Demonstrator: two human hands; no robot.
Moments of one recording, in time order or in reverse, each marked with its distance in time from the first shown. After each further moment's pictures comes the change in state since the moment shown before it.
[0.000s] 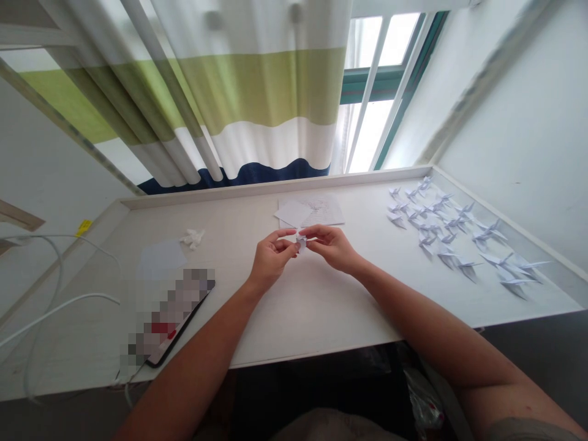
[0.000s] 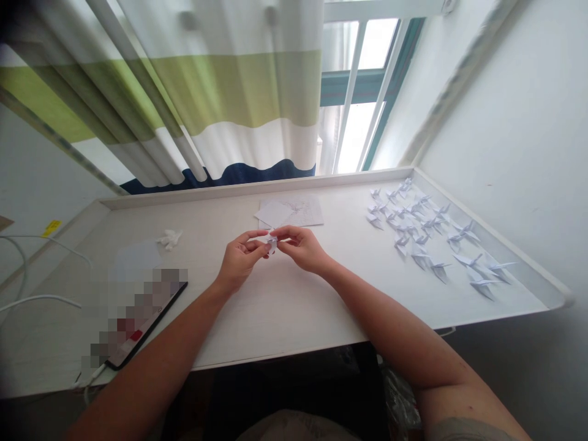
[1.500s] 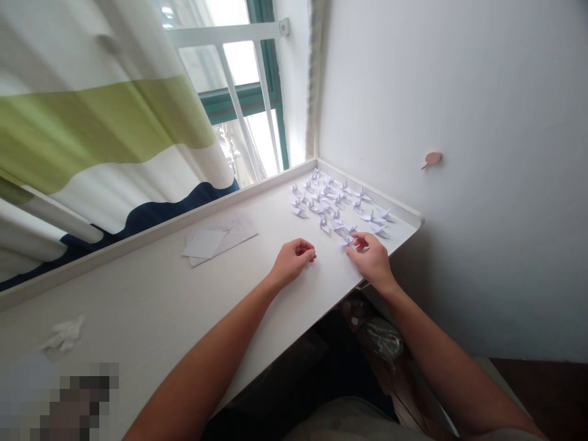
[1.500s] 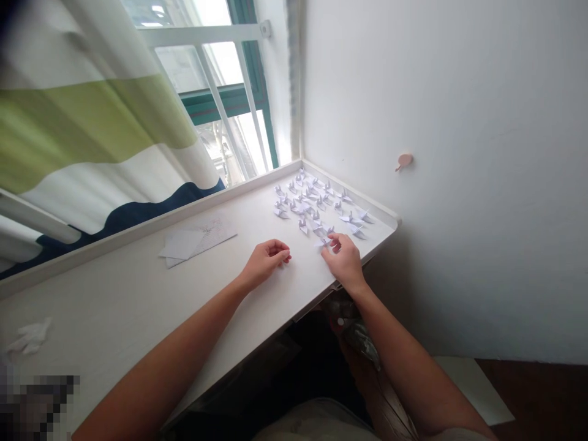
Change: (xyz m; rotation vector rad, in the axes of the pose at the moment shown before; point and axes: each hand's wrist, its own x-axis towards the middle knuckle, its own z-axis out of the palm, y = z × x) left_hand 0.019 -0.035 0.210 0.195 -0.639 -0.121; right_hand -0.210 -0.024 -0.163 -0.768 1.106 0.201
